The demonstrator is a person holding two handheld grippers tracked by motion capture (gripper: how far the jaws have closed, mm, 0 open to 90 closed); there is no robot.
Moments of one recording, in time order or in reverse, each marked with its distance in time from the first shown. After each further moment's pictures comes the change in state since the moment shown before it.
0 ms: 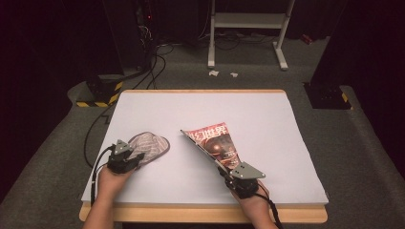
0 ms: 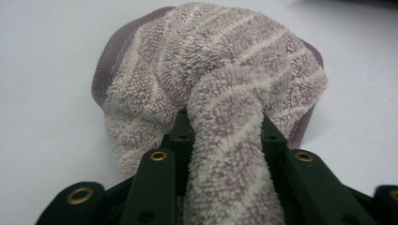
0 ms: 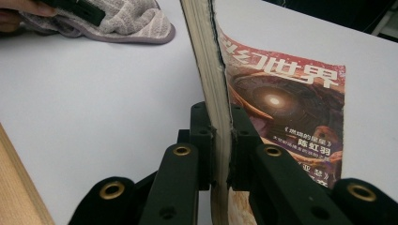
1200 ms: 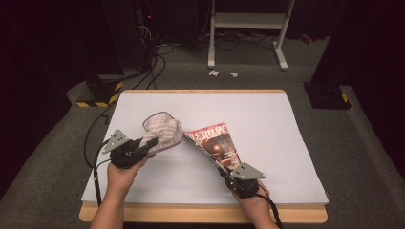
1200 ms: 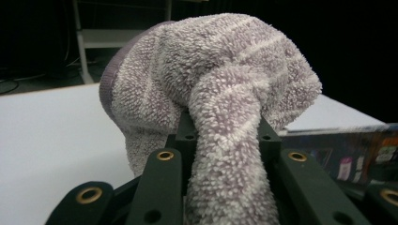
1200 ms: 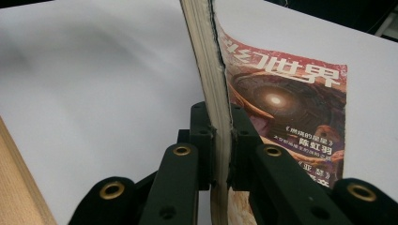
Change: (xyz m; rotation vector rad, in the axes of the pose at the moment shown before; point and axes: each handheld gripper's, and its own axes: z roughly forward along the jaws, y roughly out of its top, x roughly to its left) left arm -0.055 0.068 -0.054 -0.401 -0.257 -0.064; right arm -0.001 -0.003 0.000 -0.003 0.009 -0.007
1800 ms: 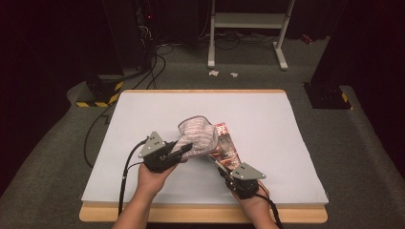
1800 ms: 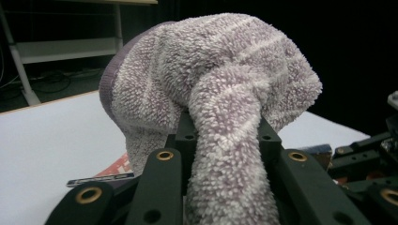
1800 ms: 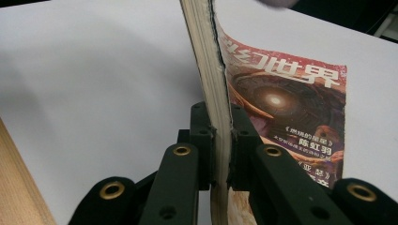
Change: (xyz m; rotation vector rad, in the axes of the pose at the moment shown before) left arm -0.078 0.006 0.048 0.009 -0.136 0.092; right arm 0.001 0.000 0.000 0.000 -0.002 -0.003
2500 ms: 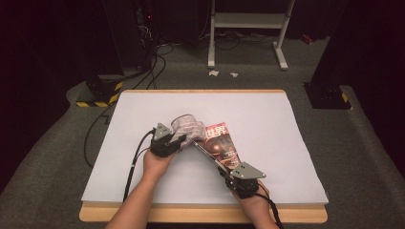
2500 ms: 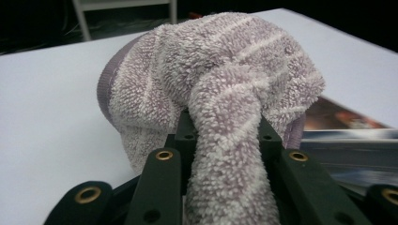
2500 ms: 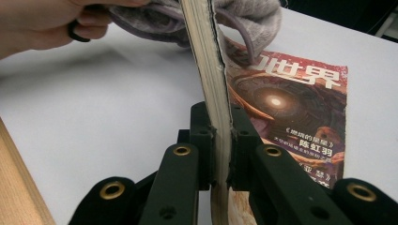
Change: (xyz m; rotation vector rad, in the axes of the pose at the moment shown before) left arm 0.082 -0.047 0.061 0.184 0.233 -0.070; right arm -0.001 0.001 0.001 -0.002 0.006 0.005
